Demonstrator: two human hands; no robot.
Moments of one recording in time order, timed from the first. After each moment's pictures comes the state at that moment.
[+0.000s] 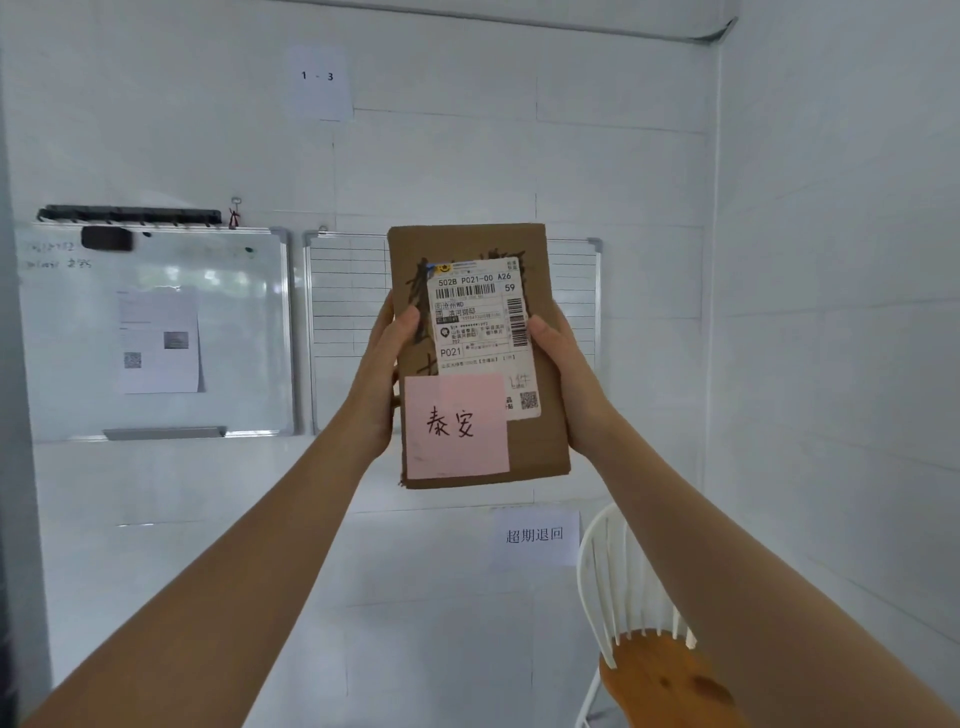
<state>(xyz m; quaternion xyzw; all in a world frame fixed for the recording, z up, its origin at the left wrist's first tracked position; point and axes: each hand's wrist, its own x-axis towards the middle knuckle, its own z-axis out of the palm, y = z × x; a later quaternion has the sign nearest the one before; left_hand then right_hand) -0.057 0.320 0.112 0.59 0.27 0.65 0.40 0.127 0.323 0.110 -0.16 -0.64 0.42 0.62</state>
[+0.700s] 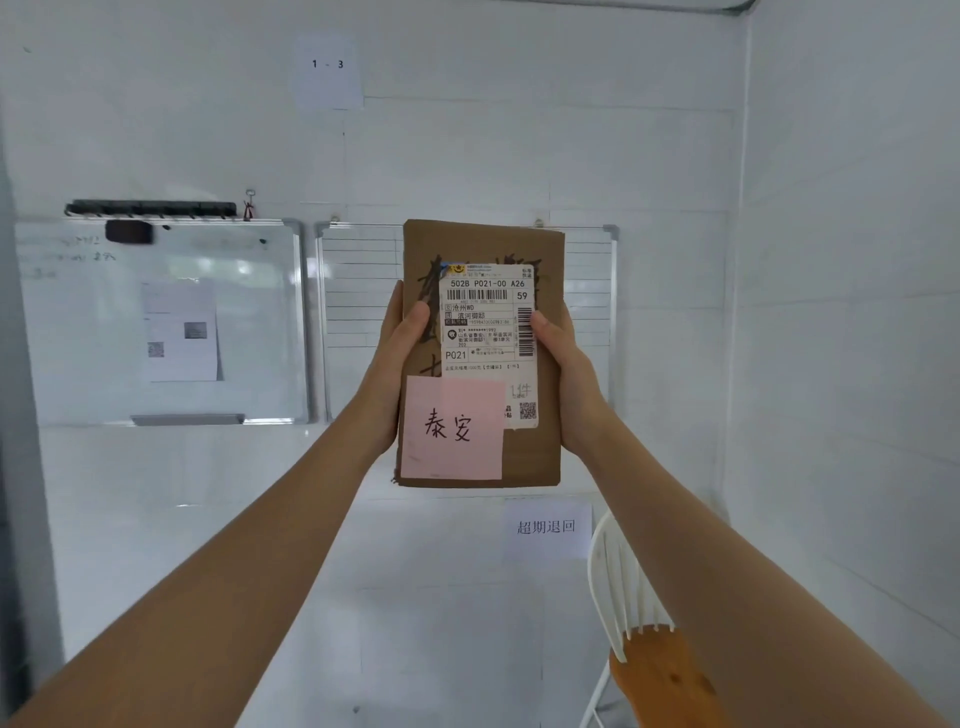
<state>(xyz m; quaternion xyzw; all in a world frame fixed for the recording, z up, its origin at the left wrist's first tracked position) -0.034 0.327 0.112 0.60 0.24 0.65 0.41 0.139 0.337 0.107 -0.09 -0.61 0.49 0.62</state>
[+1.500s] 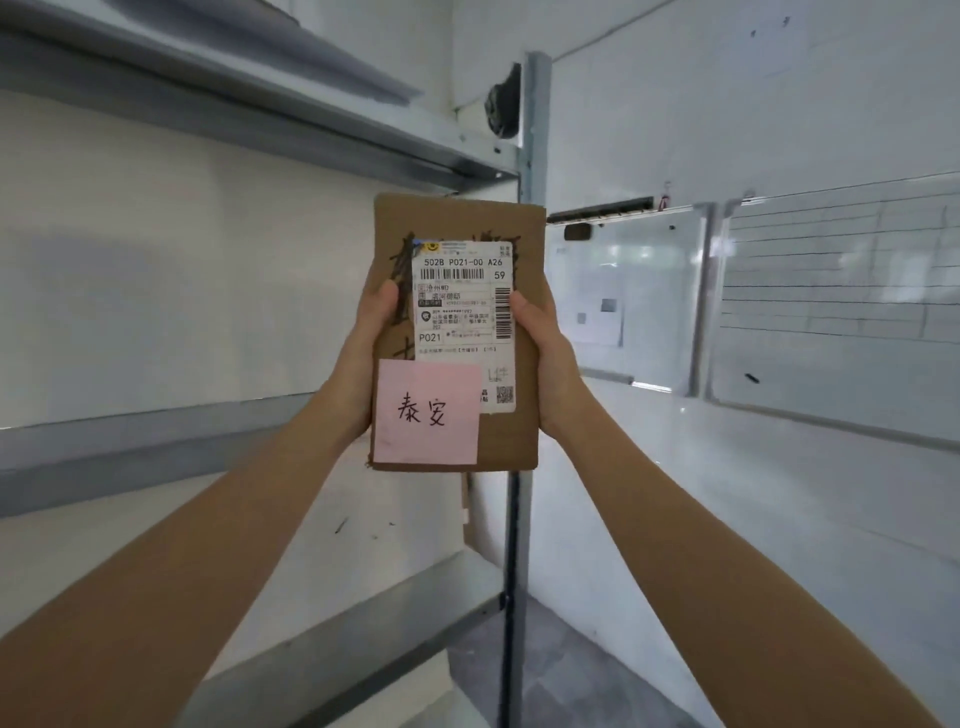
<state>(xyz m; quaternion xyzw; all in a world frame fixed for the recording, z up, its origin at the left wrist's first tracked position) -0.166 -0.020 0.090 0.45 0.44 0.77 0.11 -0.083 0.125 0.095 0.18 -0.57 0.74 0.31</state>
